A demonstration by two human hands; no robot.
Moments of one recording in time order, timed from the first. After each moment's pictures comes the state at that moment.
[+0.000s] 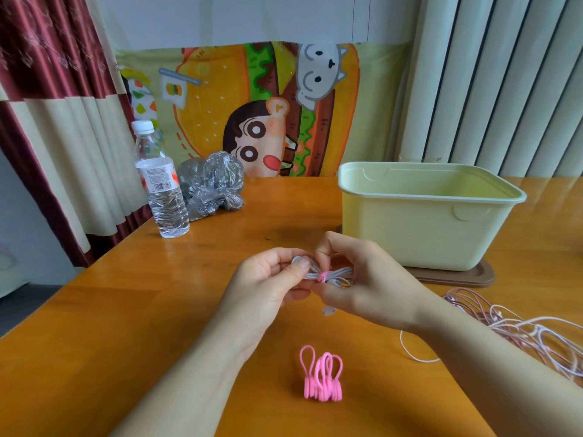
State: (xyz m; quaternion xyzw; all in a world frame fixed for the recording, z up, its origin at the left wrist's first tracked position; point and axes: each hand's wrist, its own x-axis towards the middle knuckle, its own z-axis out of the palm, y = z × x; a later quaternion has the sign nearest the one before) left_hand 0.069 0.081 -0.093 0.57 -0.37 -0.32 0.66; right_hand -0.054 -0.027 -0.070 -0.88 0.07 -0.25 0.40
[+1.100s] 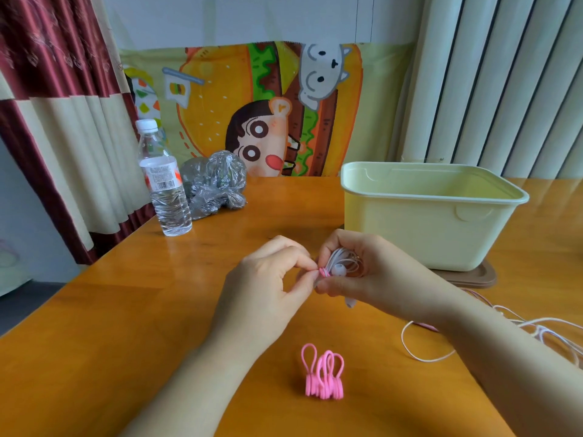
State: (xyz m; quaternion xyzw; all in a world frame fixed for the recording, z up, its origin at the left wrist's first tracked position) left_hand 0.073 0.089 -0.091 0.66 -0.60 0.14 0.43; right_hand -0.060 -0.034 -0.064 -0.88 0.10 -0.19 0.43
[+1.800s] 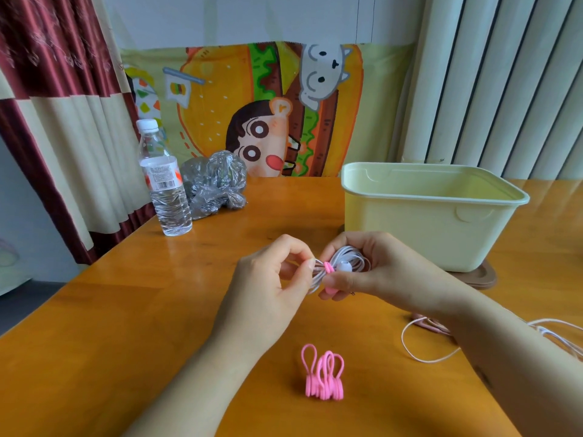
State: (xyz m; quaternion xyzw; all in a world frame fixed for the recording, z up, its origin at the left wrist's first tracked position) left_hand 0.067 0.090 -0.089 0.66 -0.56 0.08 0.49; right_hand -0.062 -0.040 -0.061 -0.81 0.09 -0.16 0.56
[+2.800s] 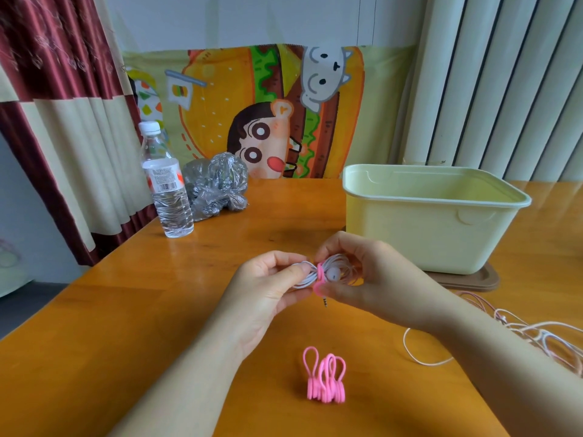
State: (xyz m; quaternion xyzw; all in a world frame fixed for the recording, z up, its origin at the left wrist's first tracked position) left_hand 0.072 0.079 -0.088 0.54 -0.28 -0.37 0.70; right_hand -0.058 -0.030 -0.066 -0.90 0.11 -0.23 0.35
